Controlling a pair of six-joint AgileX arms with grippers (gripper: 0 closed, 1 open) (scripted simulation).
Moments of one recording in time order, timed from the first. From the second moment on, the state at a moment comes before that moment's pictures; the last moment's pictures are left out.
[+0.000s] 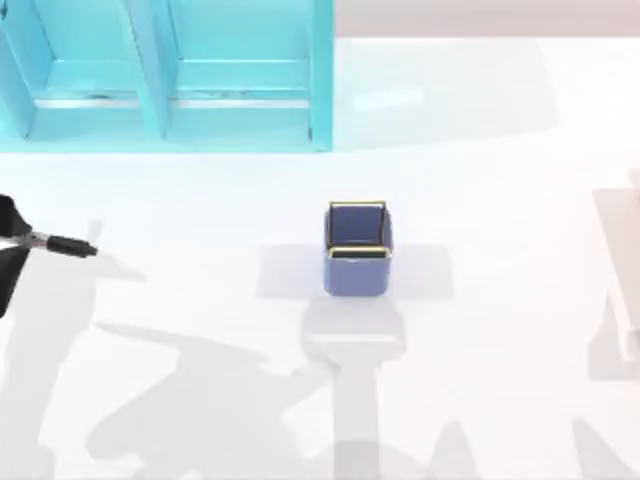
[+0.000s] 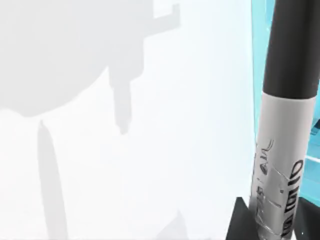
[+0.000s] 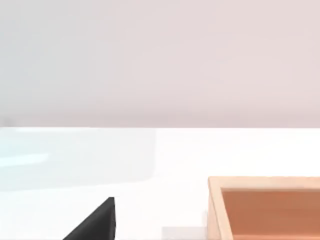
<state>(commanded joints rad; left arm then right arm) 0.00 1.04 0.61 -0.35 0.17 -1.40 0.00 0.00 0.00 0.00 0.00 0.00</state>
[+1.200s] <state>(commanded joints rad) -0.23 1.15 0.74 -0.34 -0.23 -1.11 0.00 0.00 0.00 0.00 0.00 0.00</state>
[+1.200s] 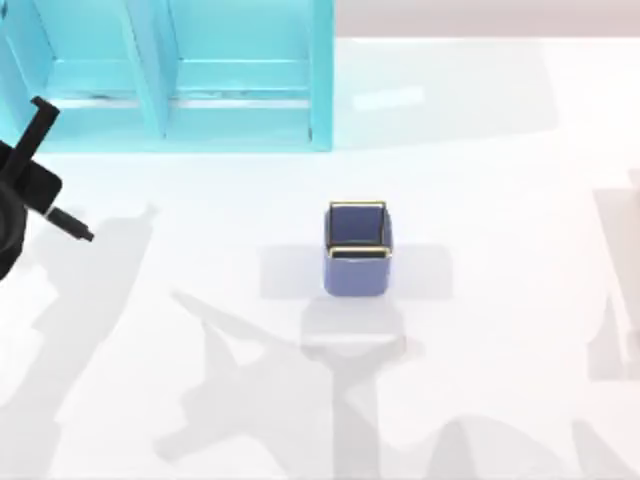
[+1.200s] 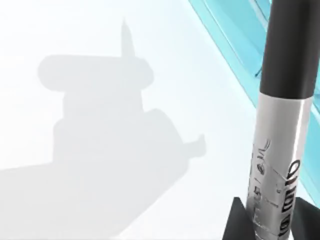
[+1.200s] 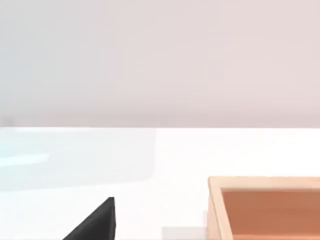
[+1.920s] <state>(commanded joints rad) -0.82 1.81 1.28 0.39 -1.20 -0.44 0.00 0.00 0.00 0.00 0.00 0.00</state>
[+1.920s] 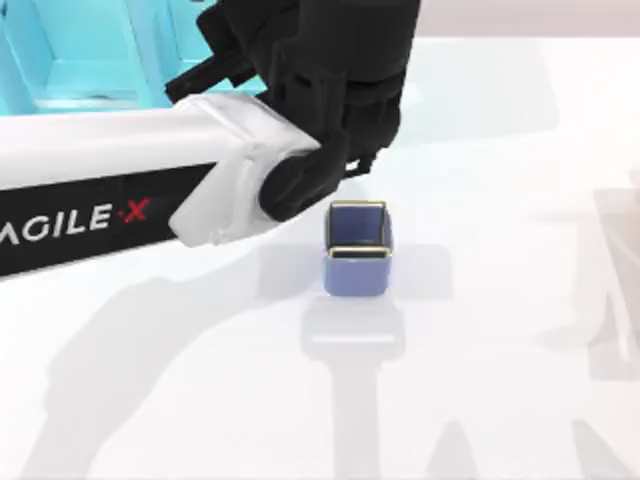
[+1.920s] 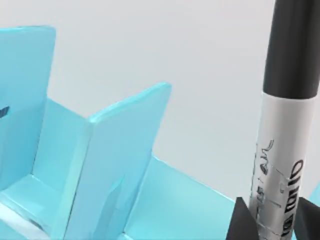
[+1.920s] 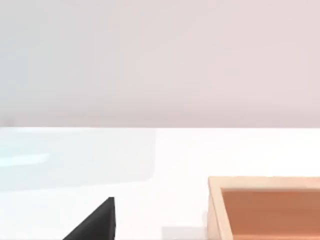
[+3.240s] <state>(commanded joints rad) -1.08 2.22 1.46 0.67 -1.61 -0.11 0.00 0.00 0.00 0.00 0.00 0.00</state>
